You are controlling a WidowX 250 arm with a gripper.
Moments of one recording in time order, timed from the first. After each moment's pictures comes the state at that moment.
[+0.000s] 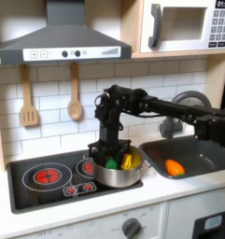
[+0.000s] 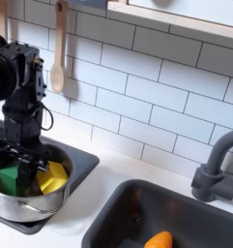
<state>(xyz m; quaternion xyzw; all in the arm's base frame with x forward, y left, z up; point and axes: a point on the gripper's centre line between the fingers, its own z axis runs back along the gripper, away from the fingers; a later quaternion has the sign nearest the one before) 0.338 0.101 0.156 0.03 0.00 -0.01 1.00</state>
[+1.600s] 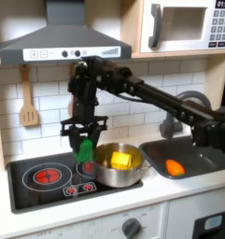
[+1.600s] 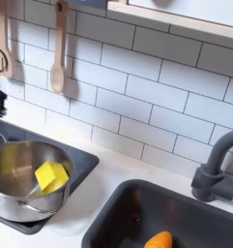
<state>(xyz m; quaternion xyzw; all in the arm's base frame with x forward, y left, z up) 0.319 0.169 0.230 0.04 -0.02 0.07 1.00</state>
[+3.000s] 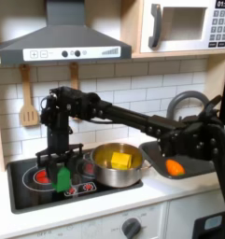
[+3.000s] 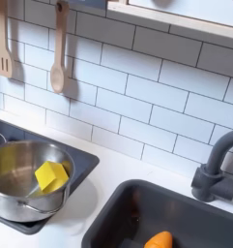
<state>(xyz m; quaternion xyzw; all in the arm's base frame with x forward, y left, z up) 0.328 0.213 0.166 0.03 0.04 0.10 0.99</state>
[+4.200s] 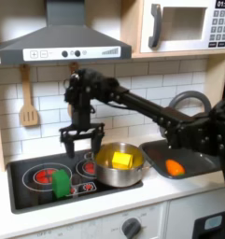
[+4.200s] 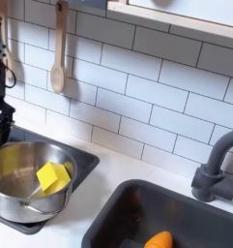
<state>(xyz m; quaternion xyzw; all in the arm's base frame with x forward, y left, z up) 0.358 0.150 0.200 0.01 0.00 0.02 1.00</state>
